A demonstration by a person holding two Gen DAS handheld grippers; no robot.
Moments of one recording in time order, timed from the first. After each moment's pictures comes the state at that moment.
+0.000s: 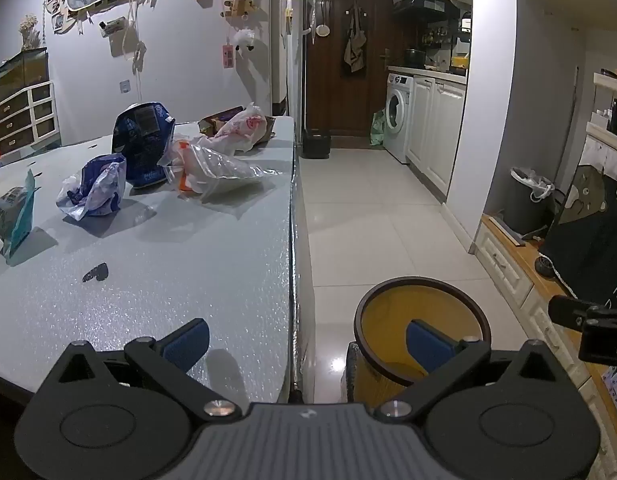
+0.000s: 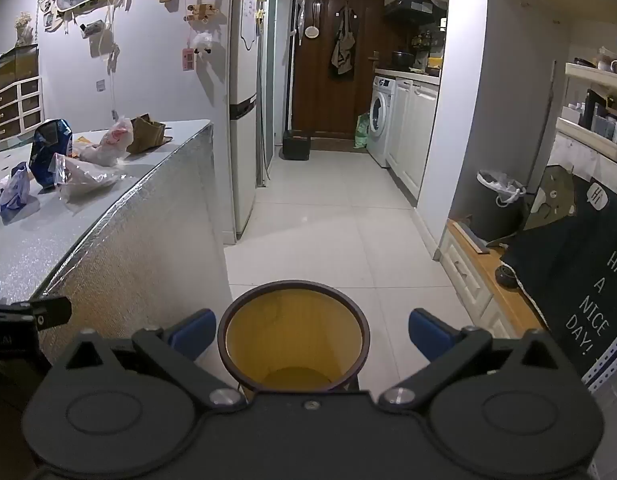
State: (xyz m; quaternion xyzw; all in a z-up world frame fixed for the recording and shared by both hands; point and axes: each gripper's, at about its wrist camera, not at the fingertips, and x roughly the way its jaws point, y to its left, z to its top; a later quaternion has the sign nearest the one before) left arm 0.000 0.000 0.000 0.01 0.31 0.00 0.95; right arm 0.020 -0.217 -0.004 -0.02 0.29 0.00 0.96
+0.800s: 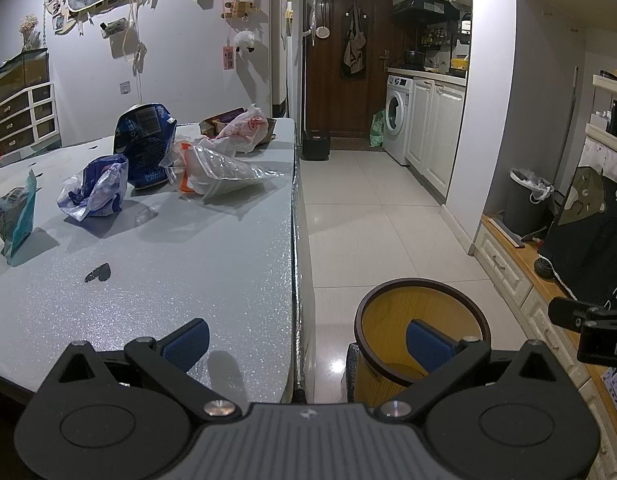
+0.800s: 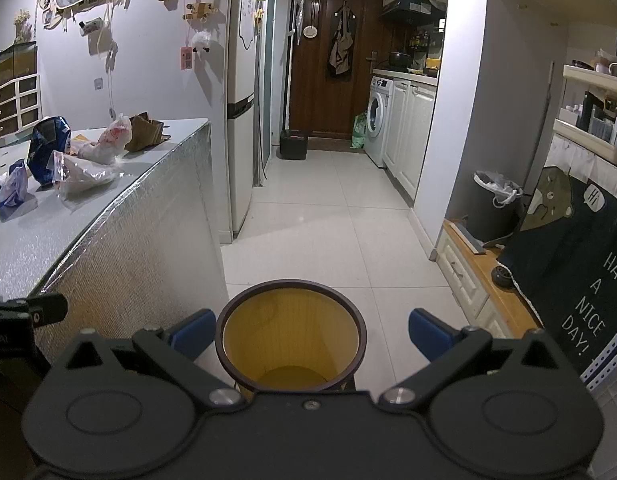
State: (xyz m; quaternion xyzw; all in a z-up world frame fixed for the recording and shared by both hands) left arm -0.001 0.002 0.002 0.00 0.31 0.00 0.95; right arm 0.019 -0.219 0.001 -0.03 0.29 0.00 0.96
